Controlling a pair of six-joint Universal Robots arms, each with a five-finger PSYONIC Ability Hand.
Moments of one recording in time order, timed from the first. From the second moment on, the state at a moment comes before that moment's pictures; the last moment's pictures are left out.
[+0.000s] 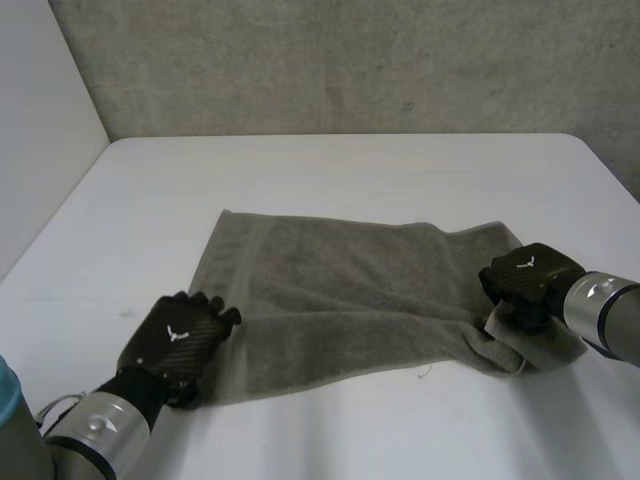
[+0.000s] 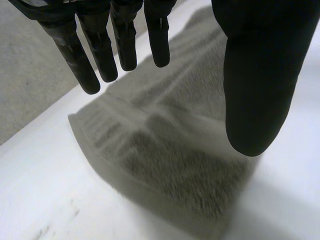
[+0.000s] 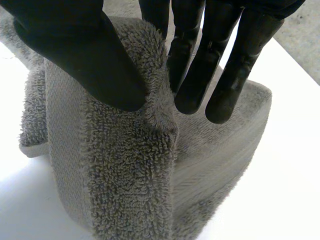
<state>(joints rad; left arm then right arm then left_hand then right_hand) 4.32 -1.60 -2.23 3.48 -1.41 3.58 1.71 -1.24 1.63 0.25 1.27 2.42 0.39 0.38 0.38 0.38 0.20 0.94 1.17 1.19 1.19 0.98</state>
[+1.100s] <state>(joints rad) 4.34 -1.86 -2.18 3.70 -1.42 3.64 1.71 -1.24 1.71 0.19 1.26 2.41 0.56 0.56 0.56 0.56 0.39 0.94 1.17 1.19 1.19 0.98</state>
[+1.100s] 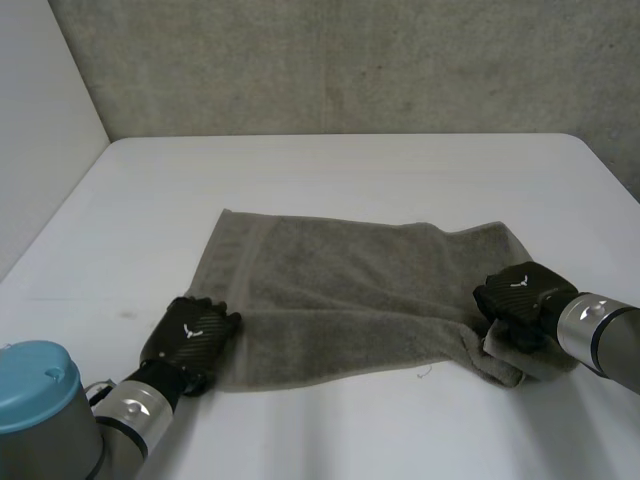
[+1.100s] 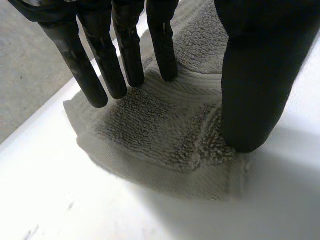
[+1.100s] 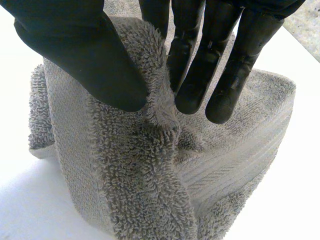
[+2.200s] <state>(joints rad) 4.38 -1.76 -2.03 3.69 -1.42 3.63 1.69 -1.37 1.64 0.17 1.26 2.49 1.17 1.21 1.21 1.22 1.03 0.94 1.17 1.19 1.19 0.98</state>
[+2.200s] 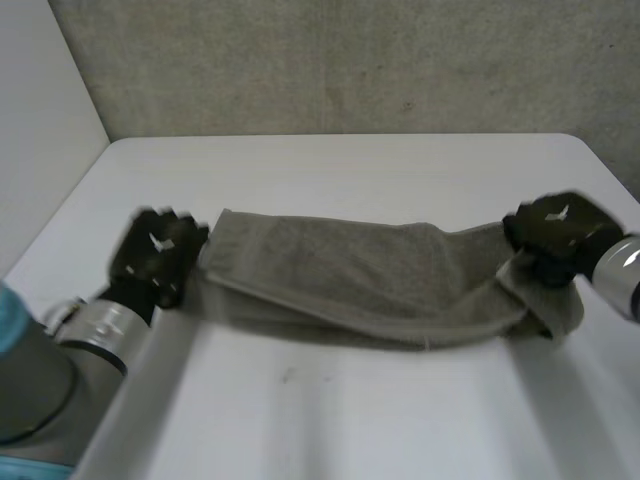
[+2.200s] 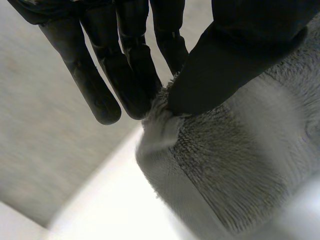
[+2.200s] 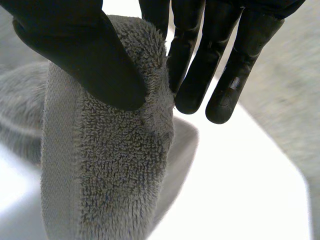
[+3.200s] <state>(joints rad) 4.40 -1.98 -0.88 3.51 -1.60 3.40 1.79 -1.21 0.95 -0.28 1.38 2.42 1.18 1.22 1.22 1.22 1.03 0.93 1.18 1.19 1.20 0.98</state>
